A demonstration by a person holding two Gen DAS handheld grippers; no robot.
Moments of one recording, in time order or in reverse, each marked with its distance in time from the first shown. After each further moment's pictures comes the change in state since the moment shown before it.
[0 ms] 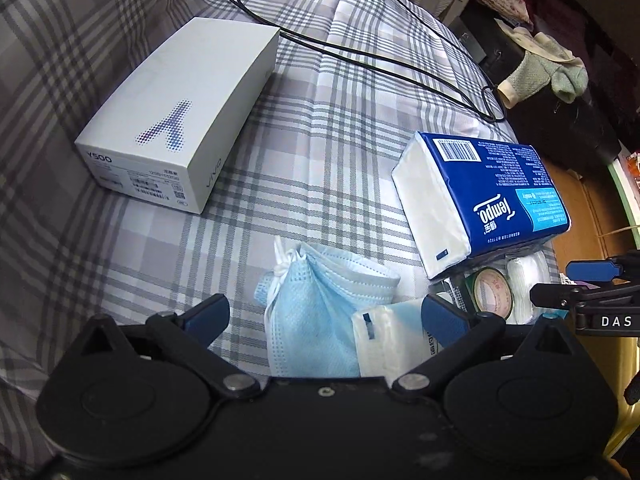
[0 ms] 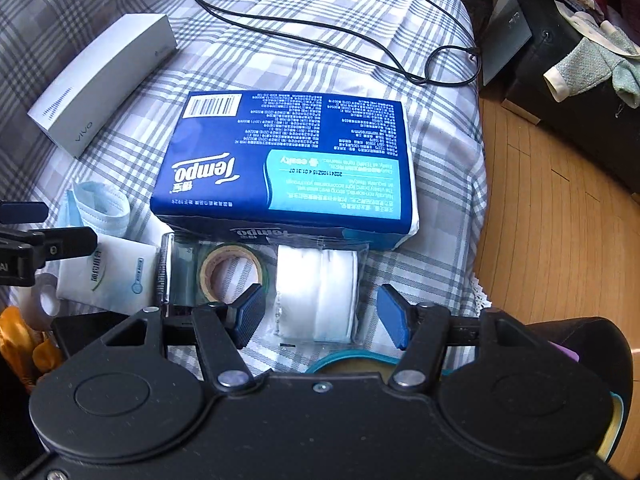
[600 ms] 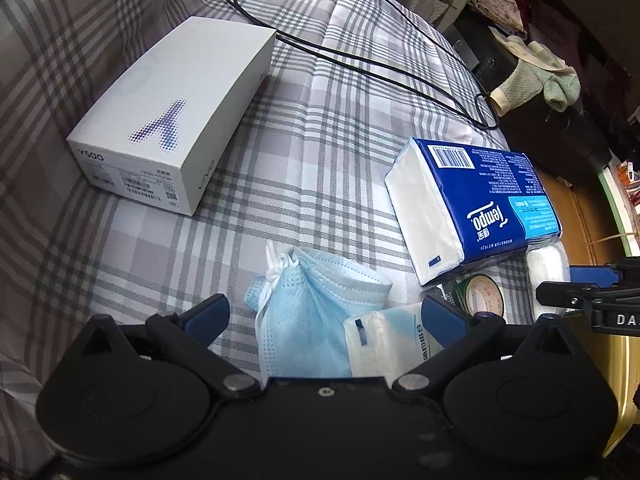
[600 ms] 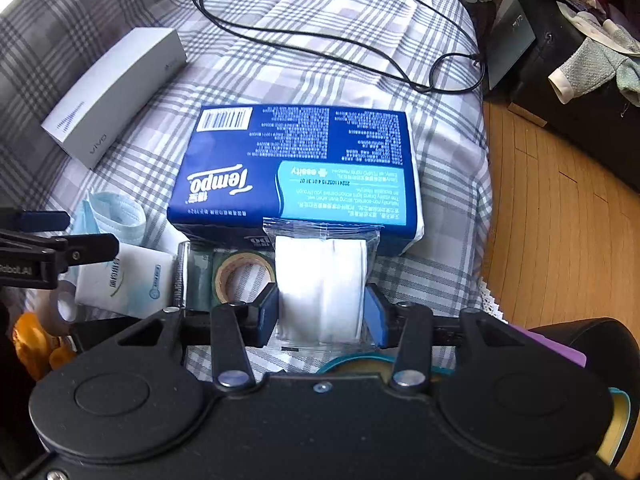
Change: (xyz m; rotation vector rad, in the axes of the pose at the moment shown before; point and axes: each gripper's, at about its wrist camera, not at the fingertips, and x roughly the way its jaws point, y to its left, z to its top) left arm 0.000 0.004 0.000 -0.020 -0.019 -0.044; right arm -0.020 -0.001 0.001 0.020 -0.042 0.046
